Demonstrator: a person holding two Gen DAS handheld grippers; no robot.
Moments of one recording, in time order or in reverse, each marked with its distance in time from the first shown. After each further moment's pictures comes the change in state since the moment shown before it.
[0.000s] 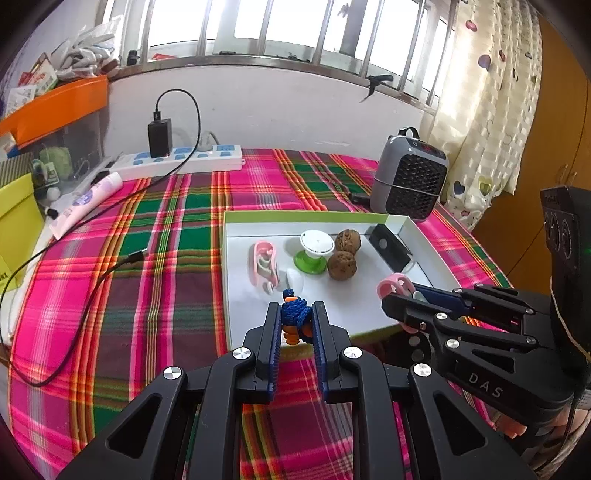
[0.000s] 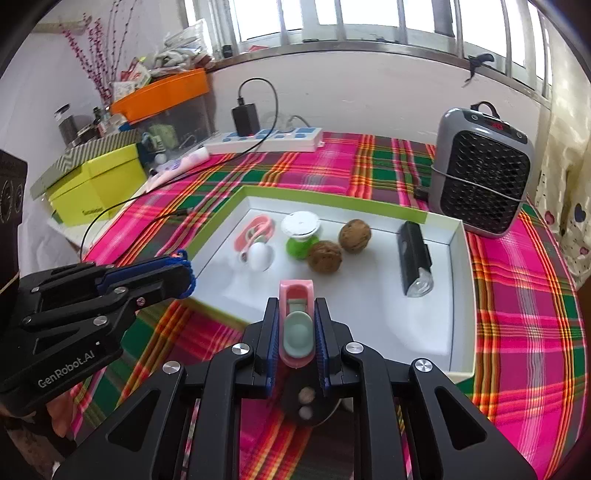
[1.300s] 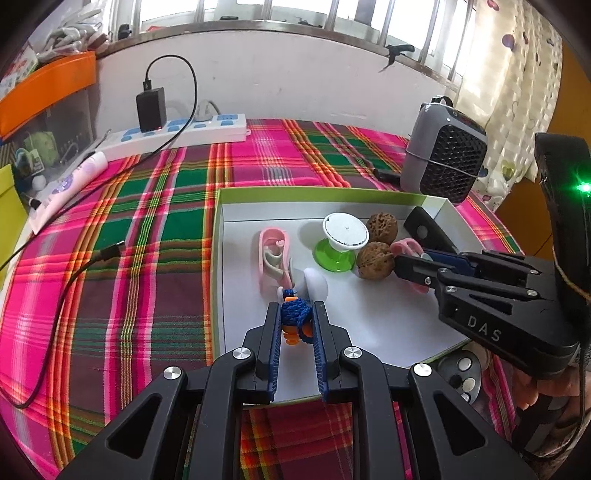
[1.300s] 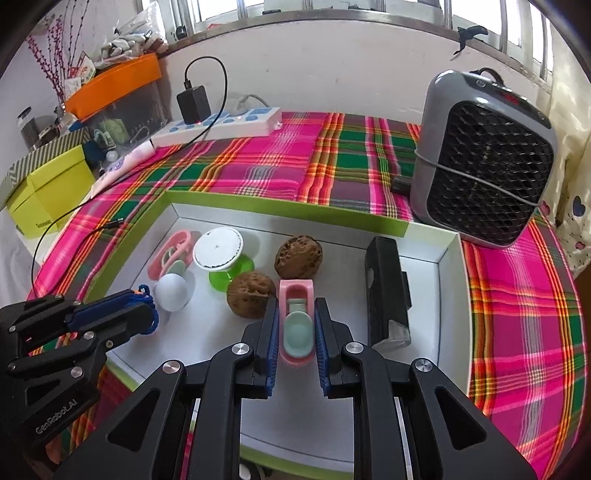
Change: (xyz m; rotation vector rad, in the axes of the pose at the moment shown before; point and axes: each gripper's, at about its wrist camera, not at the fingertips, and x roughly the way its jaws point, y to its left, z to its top) left arm 0.059 0.007 0.007 -0.006 0.091 0.042; right arm 0.056 -0.039 0.026 0.029 0.086 -0.075
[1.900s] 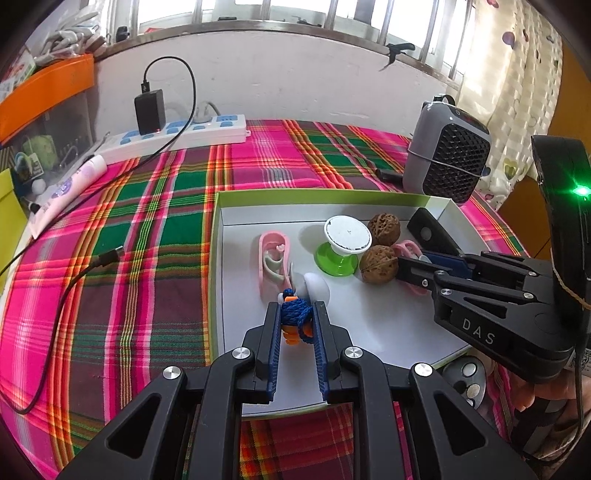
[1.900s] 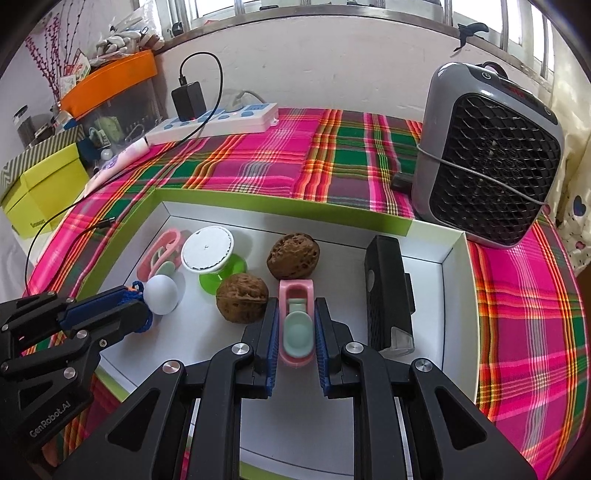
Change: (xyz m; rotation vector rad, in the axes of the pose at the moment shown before) left arm 0.004 -0.001 0.003 0.009 0.003 0.007; right arm 0.005 0.000 0.002 0.003 -0.001 -0.008
